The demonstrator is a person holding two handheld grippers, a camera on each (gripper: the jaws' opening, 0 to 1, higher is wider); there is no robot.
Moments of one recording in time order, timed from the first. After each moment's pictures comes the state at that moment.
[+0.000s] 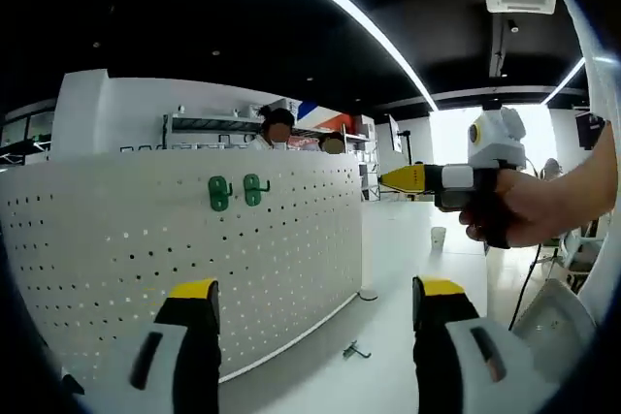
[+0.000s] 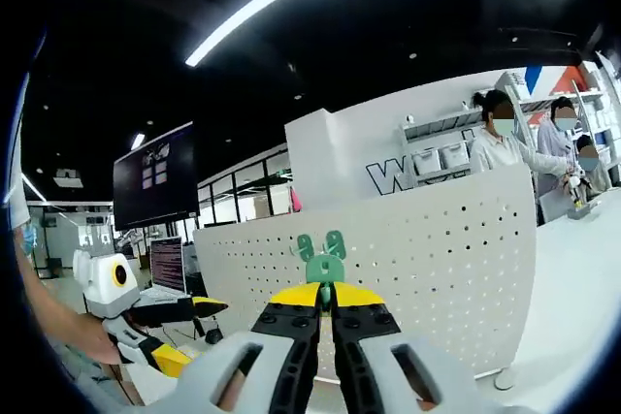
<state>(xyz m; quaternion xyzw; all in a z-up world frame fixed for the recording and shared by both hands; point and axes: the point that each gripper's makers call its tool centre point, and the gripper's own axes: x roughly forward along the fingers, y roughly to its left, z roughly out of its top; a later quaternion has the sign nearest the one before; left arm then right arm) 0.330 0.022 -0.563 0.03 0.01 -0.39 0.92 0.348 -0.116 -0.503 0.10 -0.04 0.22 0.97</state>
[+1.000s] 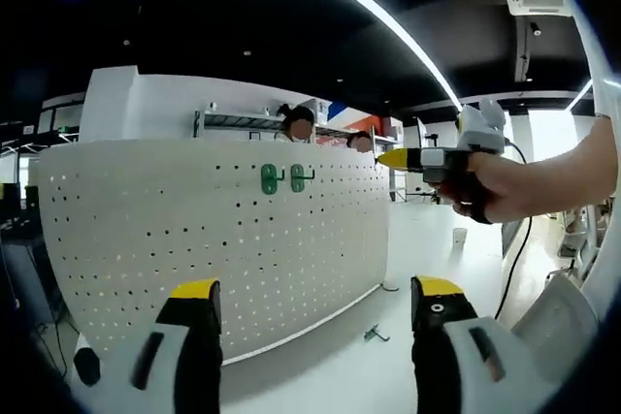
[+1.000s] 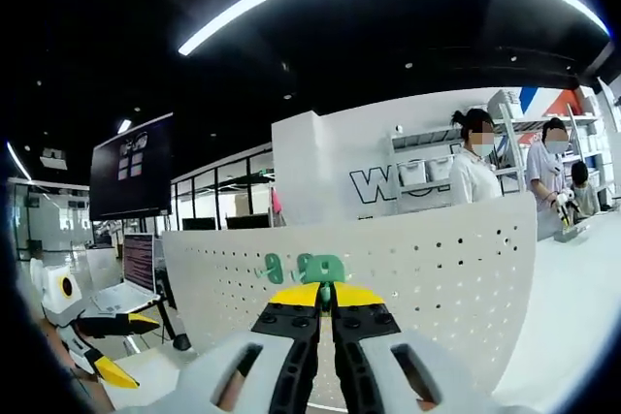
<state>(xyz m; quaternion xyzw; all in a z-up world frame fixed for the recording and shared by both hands) 0.322 0.075 -0.577 0.01 0.02 -0.33 0.94 0.400 -0.120 -0.483 0.07 -0.05 0.18 0.98</state>
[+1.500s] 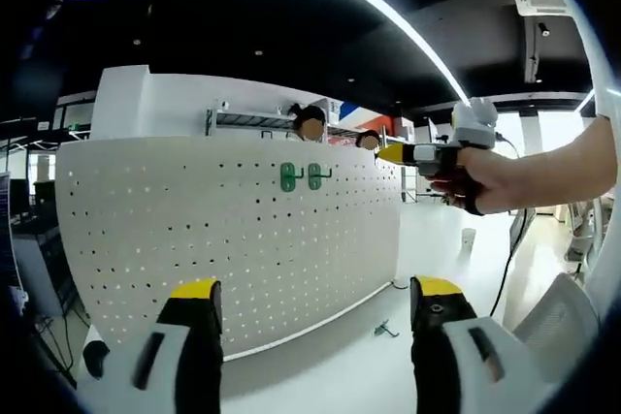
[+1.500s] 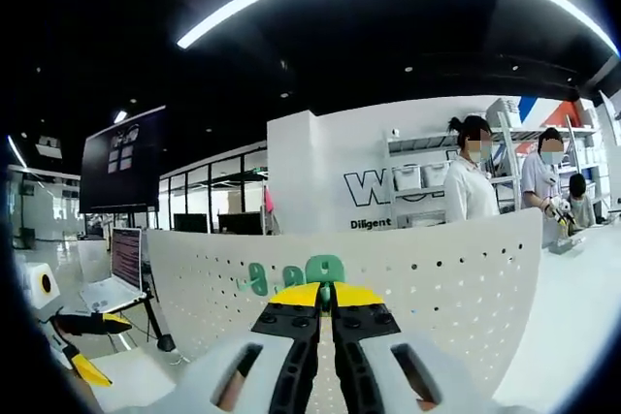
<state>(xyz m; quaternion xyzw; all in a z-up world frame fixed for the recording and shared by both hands) 0.318 0.096 -0.577 0.01 0.02 -0.31 0.95 0.426 -0.120 -0.474 0.04 -0.06 0.16 0.98</state>
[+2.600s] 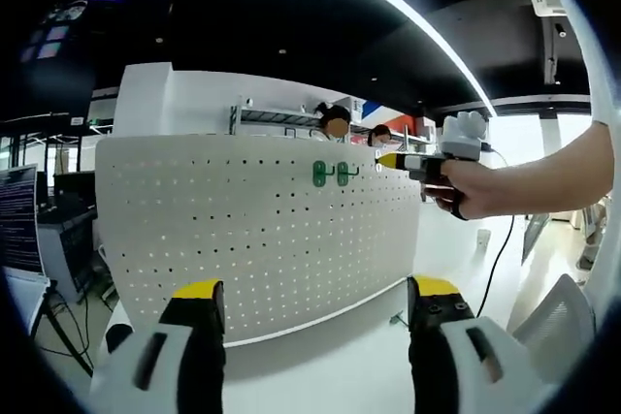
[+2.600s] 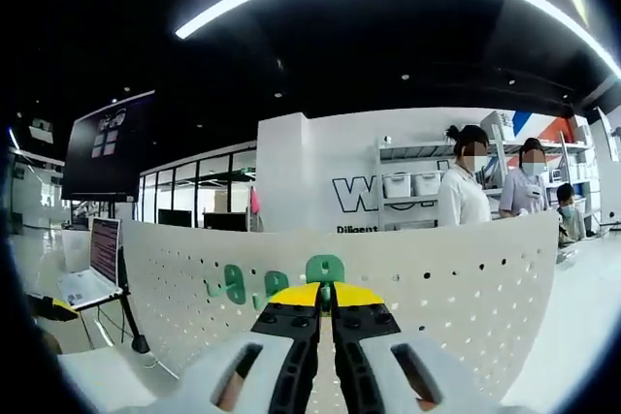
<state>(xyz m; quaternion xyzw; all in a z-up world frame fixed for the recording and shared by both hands) 0.304 0.137 -0.578 0.00 0.03 -0.26 0.96 0.467 -0.109 -0.484 0.02 -0.07 0.13 0.99</state>
